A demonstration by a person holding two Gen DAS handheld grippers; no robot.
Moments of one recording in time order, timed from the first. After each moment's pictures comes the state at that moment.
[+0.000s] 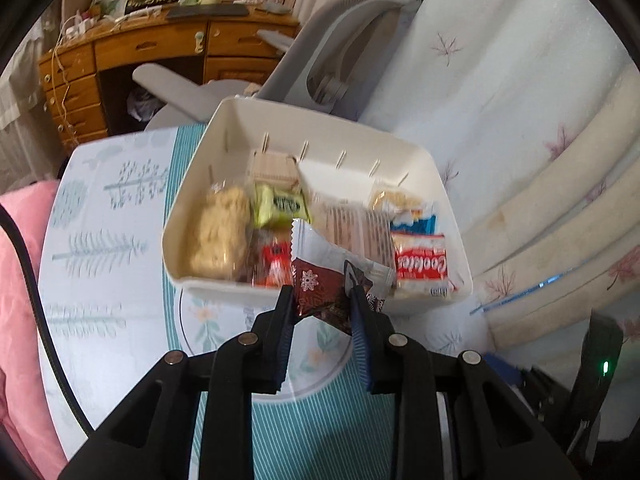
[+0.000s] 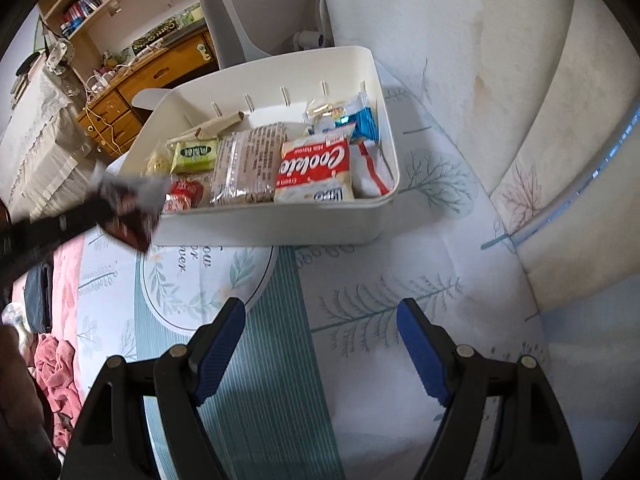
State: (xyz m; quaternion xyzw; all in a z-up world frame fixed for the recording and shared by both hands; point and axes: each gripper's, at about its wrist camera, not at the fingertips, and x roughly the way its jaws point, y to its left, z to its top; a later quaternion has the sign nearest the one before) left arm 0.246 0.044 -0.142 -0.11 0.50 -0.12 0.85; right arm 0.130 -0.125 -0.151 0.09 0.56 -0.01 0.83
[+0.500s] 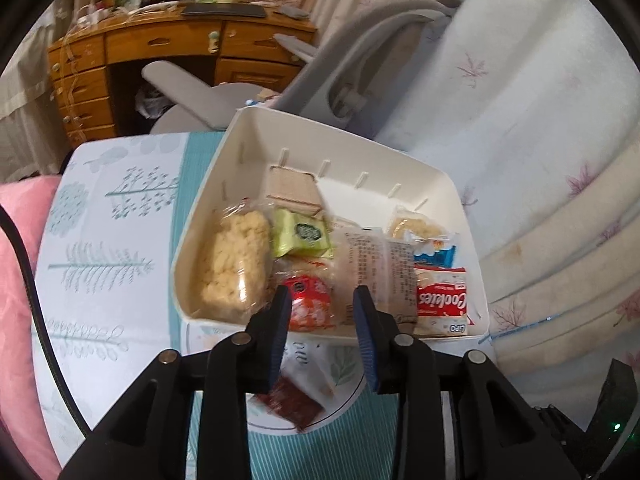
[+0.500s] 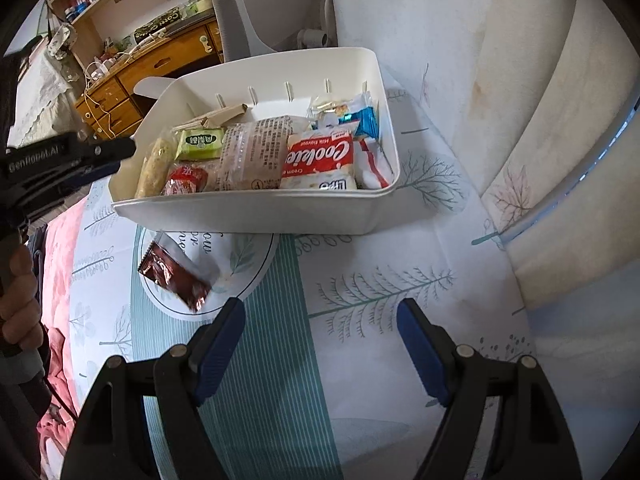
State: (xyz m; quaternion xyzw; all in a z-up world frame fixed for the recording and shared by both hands) left arm 0.270 0.064 -0.153 -0.14 0.50 -0.09 0.85; right arm 0.121 -0.118 -0.140 0.06 0.56 -0.02 0.83
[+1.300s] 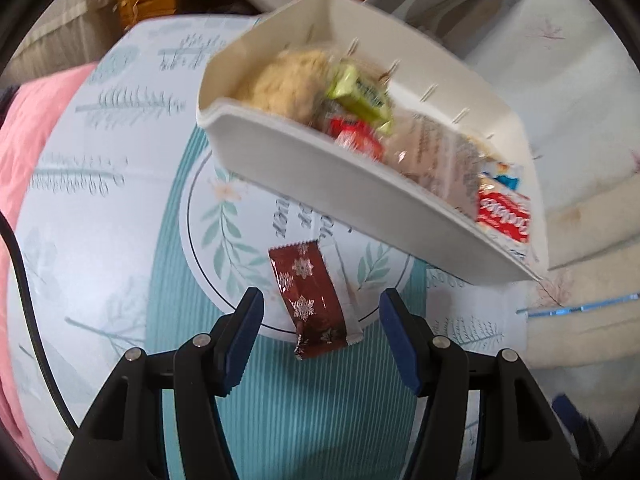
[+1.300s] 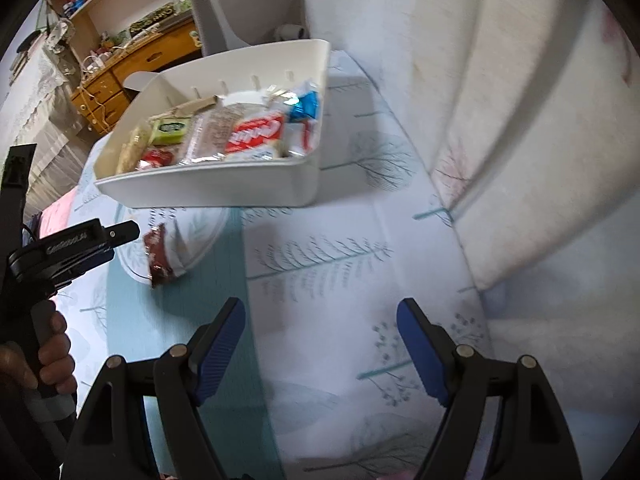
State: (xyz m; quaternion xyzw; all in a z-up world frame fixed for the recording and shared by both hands) left arm 0.209 0.037 -0.233 -0.19 0.59 0.02 0.78; right arm 0.083 -0.174 -0.138 0.05 0.57 -0.03 0.82
